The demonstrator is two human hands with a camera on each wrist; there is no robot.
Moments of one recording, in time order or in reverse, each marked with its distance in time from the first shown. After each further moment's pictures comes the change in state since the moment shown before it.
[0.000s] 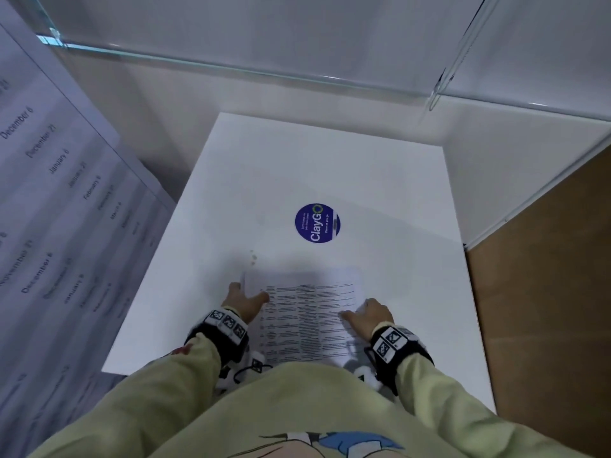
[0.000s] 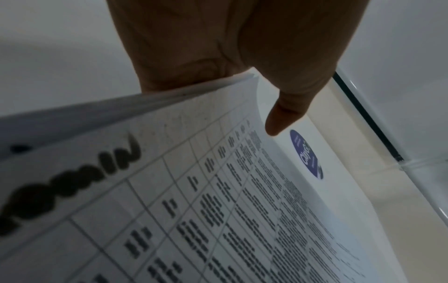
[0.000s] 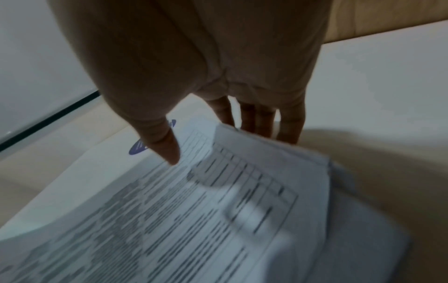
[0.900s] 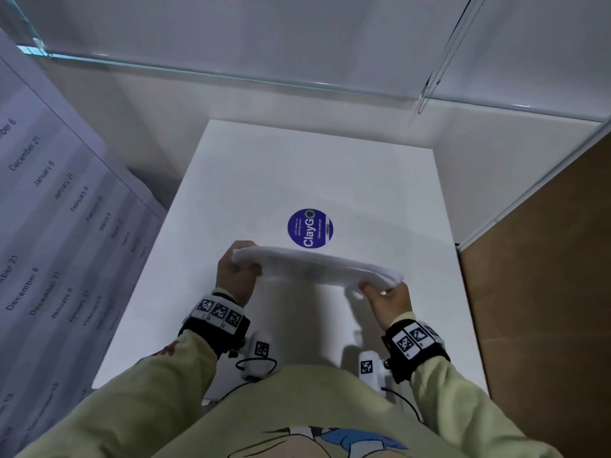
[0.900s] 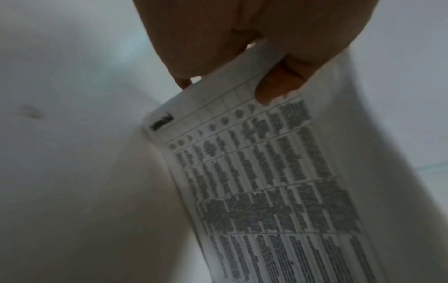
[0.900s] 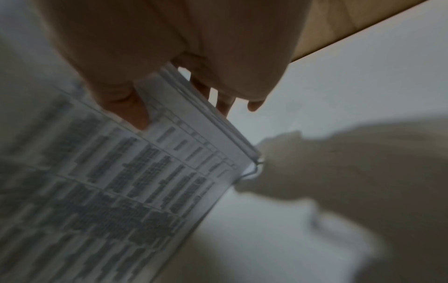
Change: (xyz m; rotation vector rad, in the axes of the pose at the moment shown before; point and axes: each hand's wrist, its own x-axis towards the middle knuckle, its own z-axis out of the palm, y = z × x) left_hand -0.028 0.066 -0.022 -0.629 0.122 0.627; right_hand -0.018 0.000 -0.051 0.796 0.318 -0.401
